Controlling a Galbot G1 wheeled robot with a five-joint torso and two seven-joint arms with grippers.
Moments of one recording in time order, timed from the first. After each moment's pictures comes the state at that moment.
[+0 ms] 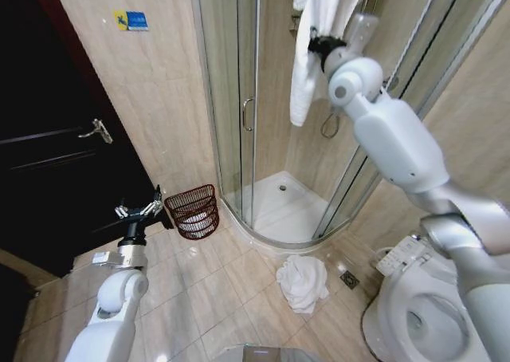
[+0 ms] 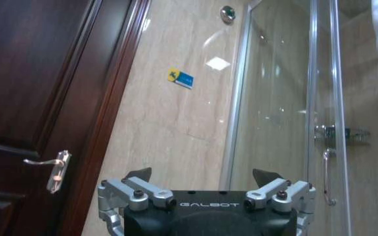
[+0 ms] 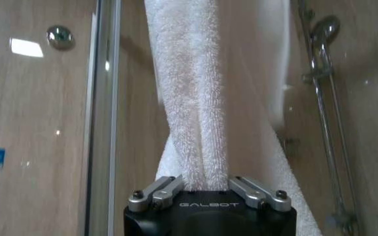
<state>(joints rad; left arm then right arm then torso) 1.44 -1.26 -0.81 -1.99 -0.57 -0.30 0.04 0.16 1.00 -0.21 1.56 1.06 -0.34 0.51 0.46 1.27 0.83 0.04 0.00</state>
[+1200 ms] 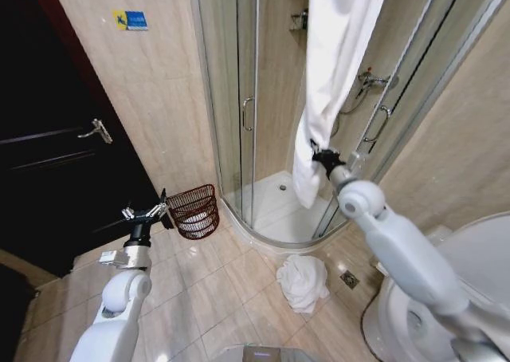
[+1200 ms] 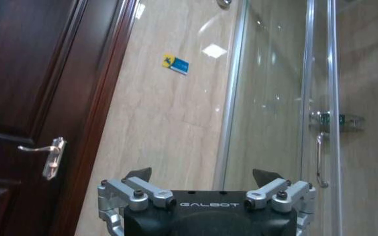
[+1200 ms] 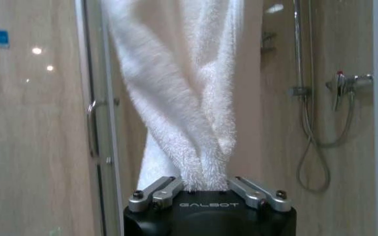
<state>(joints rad) 1.44 -1.27 -0.78 -1.98 -0.54 -0.28 0.04 -0.75 0.88 0.16 1.98 0.84 -0.31 0.42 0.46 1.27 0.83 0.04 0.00</state>
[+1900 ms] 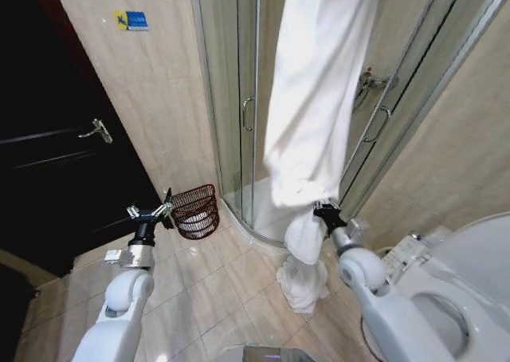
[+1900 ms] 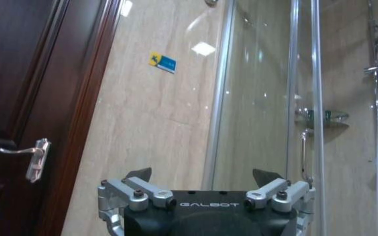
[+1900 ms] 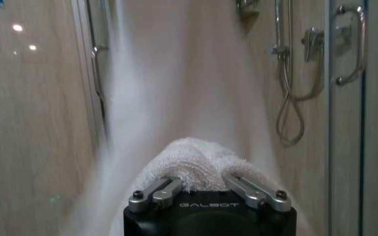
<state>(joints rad) 1.44 -1.27 -0.75 -2.00 -0.50 -0.26 0.04 -1.26 1.12 0.39 2.13 0.51 -0.24 0.27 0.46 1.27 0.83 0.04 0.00</state>
